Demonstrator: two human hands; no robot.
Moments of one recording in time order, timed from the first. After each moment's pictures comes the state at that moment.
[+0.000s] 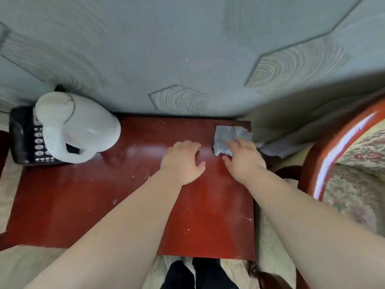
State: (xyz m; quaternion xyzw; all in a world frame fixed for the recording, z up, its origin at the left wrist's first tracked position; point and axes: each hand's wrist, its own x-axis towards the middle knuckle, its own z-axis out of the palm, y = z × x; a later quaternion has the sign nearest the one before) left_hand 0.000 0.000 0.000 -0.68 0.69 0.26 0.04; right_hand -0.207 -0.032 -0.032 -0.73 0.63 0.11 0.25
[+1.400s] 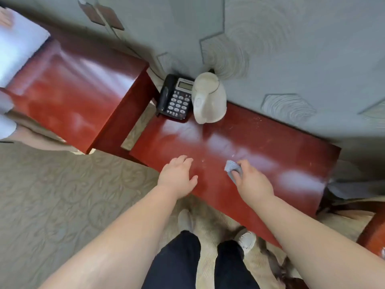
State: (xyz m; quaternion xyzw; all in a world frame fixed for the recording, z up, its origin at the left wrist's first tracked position) left_hand 0.178 0.248 0.099 -0.83 0.49 0.26 0.08; right_hand -0.042 0.125 0.063 -0.81 0.48 0.03 0.35
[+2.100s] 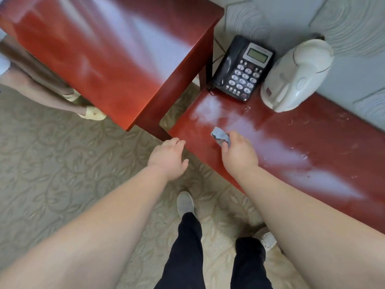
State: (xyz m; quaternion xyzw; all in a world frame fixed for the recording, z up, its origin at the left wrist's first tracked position) left_hand 0.406 0.367 0.021 -0.84 0.45 0.28 0.09; right_hand 0.242 0.208 0.009 -0.83 0.45 0.02 0.34
